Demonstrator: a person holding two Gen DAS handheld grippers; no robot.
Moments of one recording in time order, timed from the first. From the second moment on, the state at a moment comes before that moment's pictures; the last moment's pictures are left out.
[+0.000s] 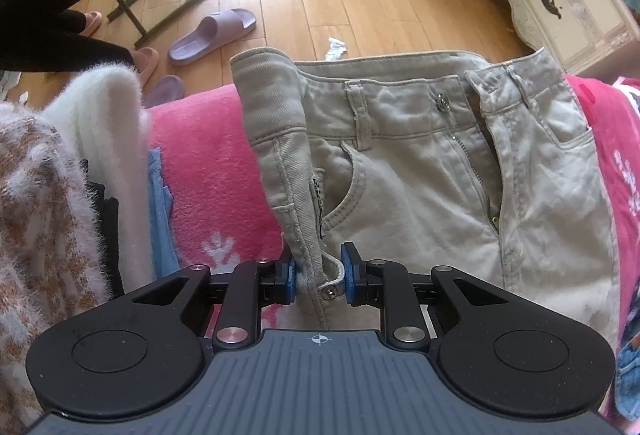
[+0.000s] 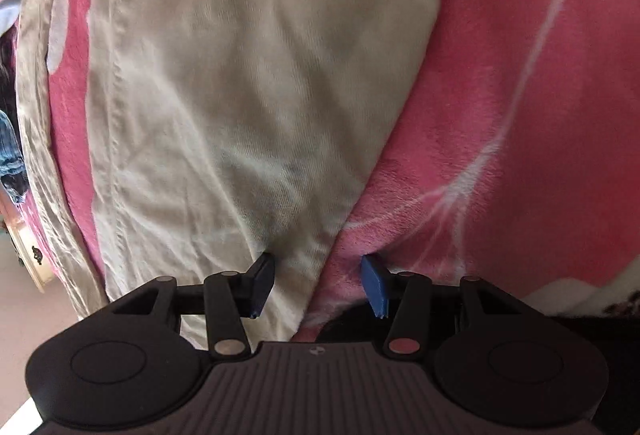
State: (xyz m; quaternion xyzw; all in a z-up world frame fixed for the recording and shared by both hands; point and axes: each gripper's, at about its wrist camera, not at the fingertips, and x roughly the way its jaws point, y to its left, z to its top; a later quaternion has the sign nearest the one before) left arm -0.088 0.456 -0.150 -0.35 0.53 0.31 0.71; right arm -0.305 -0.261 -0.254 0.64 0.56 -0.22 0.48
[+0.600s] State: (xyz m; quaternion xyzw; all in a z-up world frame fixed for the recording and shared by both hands) left arm -0.105 0.470 -0.141 -0.41 0.48 0.28 0.72; right arm -0.274 -0.233 -0.200 0.63 0.48 -0.21 0.57
